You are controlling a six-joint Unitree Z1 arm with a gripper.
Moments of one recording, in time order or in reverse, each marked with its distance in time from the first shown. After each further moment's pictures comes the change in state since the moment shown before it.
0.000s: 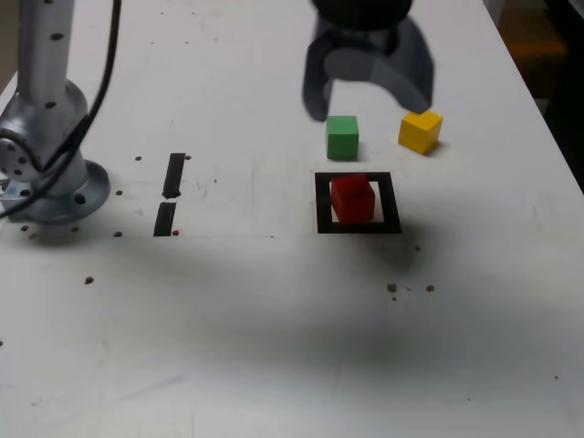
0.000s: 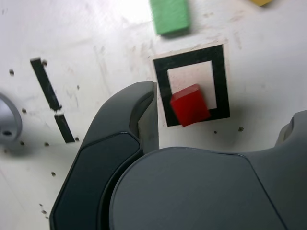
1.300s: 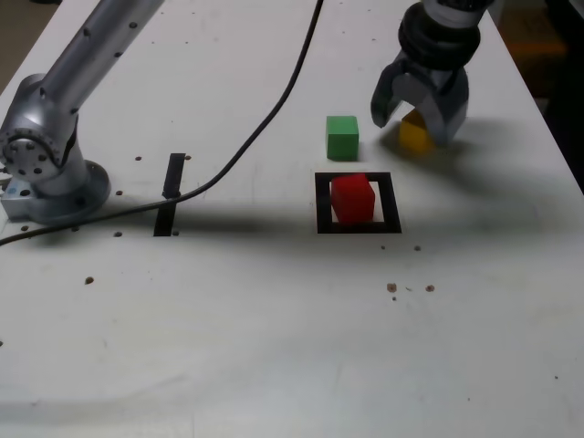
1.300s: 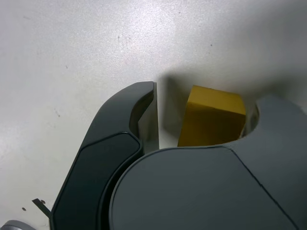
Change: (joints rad) arm 0.289 0.329 -0.142 -0.208 0.041 0.624
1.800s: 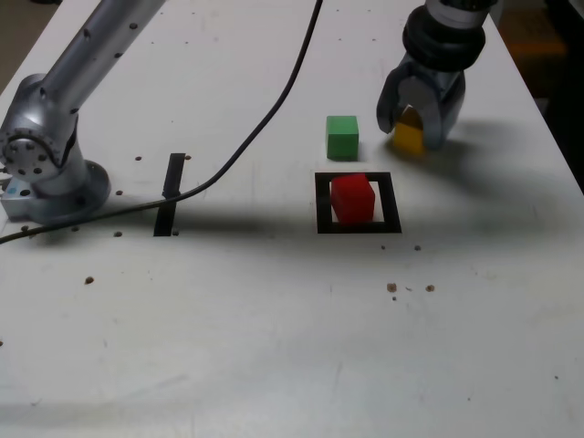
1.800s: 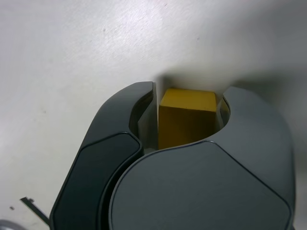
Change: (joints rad) arm 0.000 0.004 -0.006 0.015 -0.030 -0.011
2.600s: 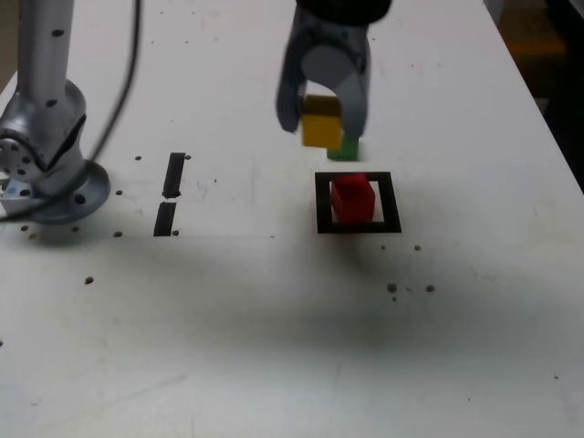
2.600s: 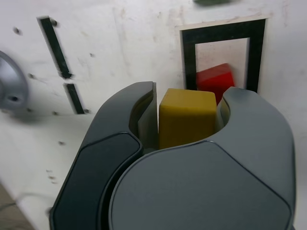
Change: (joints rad) arm -0.258 -0.390 0.269 0.179 -0.159 -0.696
